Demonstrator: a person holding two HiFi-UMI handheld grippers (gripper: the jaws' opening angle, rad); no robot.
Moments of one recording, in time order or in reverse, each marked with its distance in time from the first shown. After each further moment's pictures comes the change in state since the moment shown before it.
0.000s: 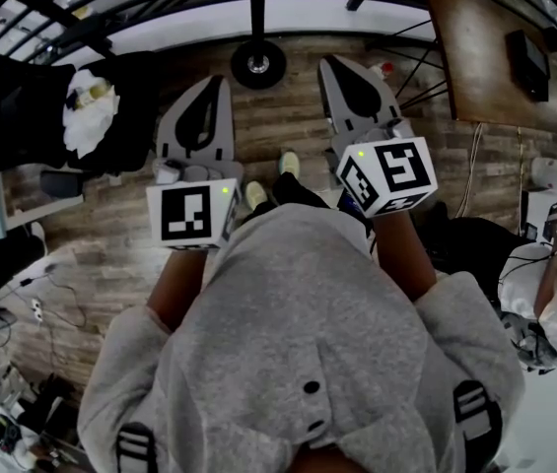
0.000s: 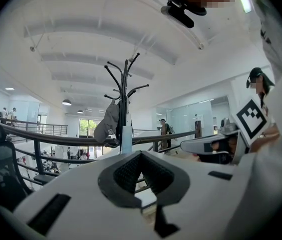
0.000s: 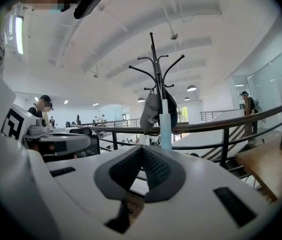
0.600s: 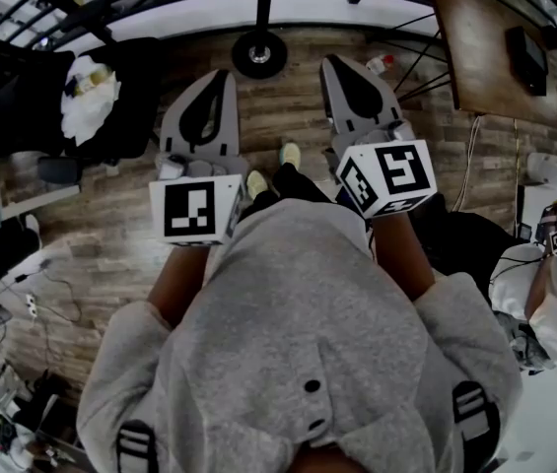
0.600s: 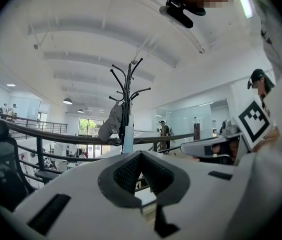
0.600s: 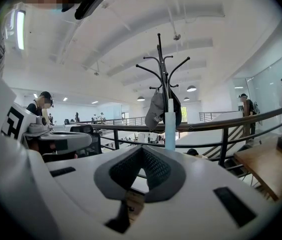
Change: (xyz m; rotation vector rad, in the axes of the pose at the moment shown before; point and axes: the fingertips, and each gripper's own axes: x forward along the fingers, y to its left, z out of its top) left arm -0.045 0.017 -0.010 -0.034 -0.005 -0.011; right arm -0.013 0.051 -0.013 -0.016 0.012 -0.020
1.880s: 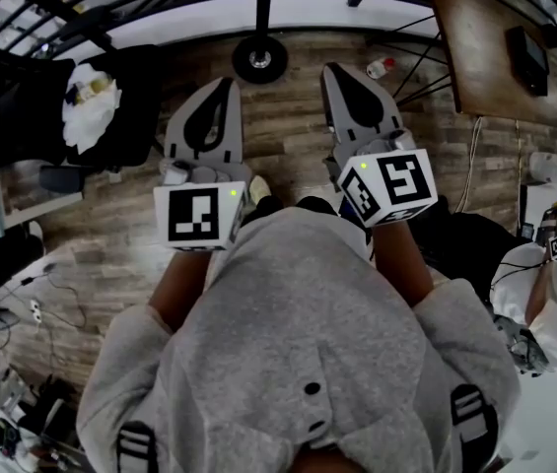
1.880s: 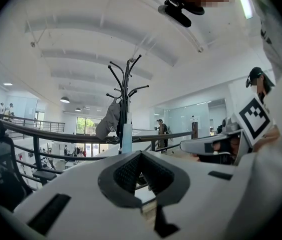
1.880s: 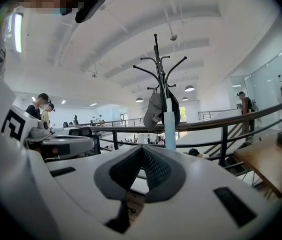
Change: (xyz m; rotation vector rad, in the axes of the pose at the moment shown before) left arm 0.018 -0.004 -0.005 0.013 0.020 -0.025; right arm 0.005 -0.012 0.001 0.028 -0.014 -0.005
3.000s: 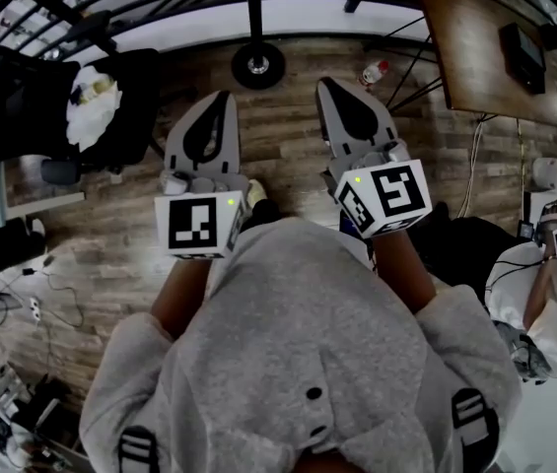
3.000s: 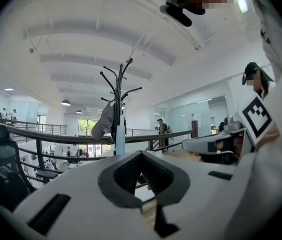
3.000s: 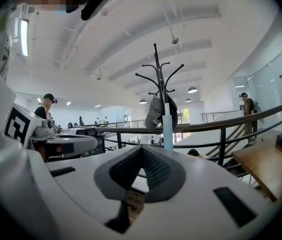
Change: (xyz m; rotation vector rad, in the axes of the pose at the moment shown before) left arm -0.030 -0.070 0.003 0.022 -0.001 0.028; right arm -0.077 -0.014 -0.002 -0.014 -0.011 0.047
